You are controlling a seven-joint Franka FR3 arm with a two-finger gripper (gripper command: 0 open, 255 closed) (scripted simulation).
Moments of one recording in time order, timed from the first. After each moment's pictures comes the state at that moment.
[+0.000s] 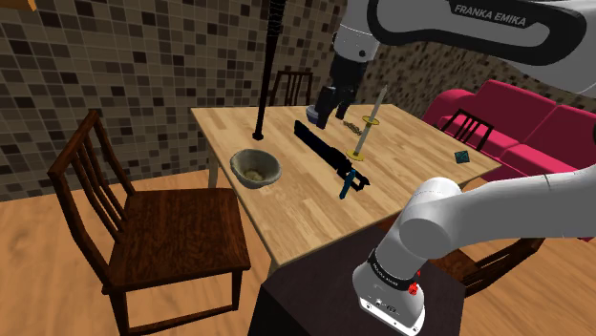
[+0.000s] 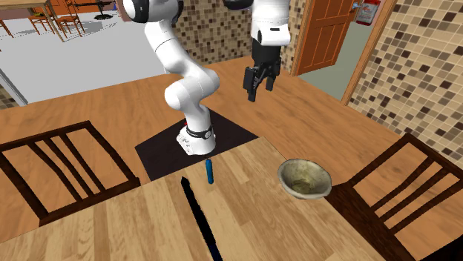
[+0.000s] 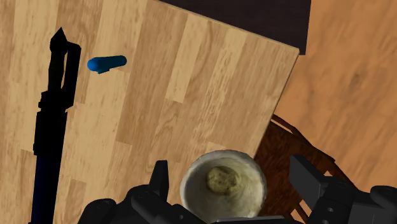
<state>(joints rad) 0.01 -0.79 0.07 -2.39 0.00 1.62 0.04</state>
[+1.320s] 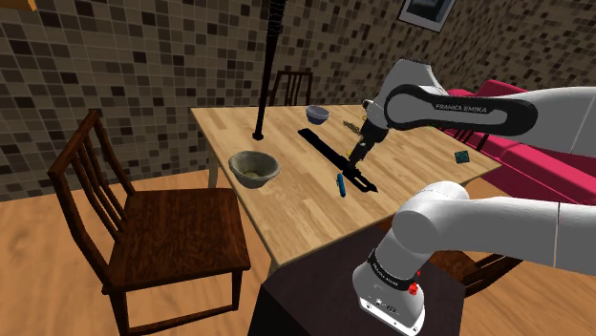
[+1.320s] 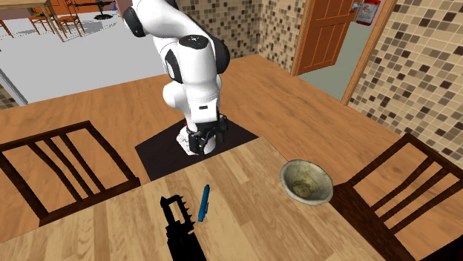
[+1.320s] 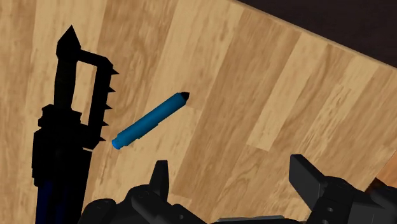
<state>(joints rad) -0.19 -1.00 -0.34 -2.90 -0.29 2.01 -0.34</state>
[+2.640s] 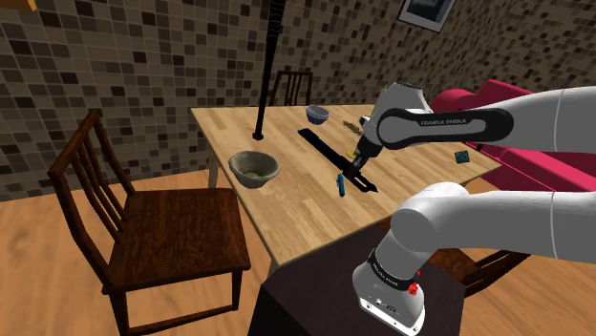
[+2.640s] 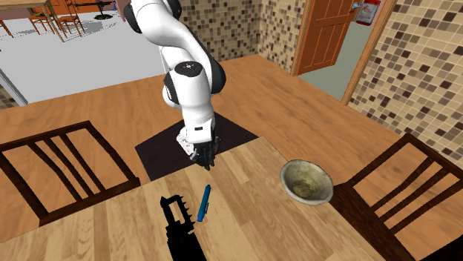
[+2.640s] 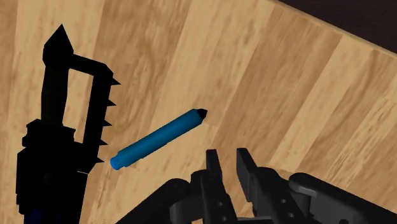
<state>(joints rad) -0.23 -0.89 -0.45 -2.99 -0.38 2.23 -0.39</state>
